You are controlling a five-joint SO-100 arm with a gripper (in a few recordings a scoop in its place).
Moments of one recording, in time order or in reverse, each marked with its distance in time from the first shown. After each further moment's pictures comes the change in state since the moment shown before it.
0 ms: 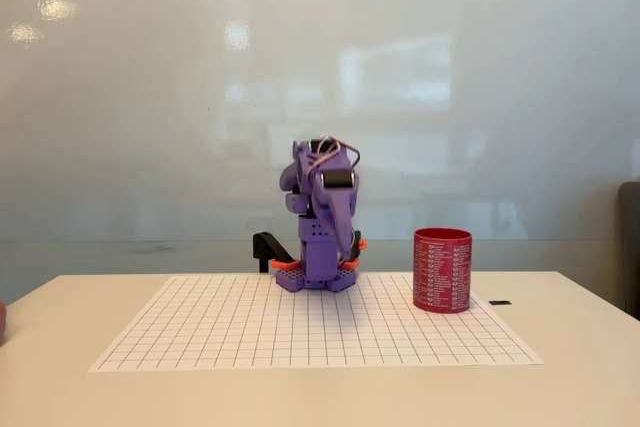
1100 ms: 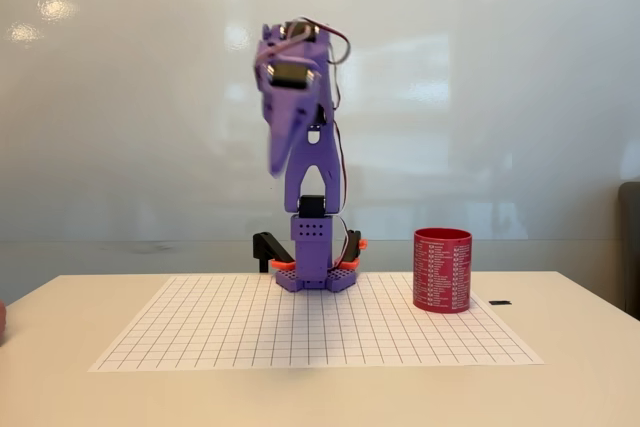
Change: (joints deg) arm 19.7 -79.8 -97.7 20.7 -13.7
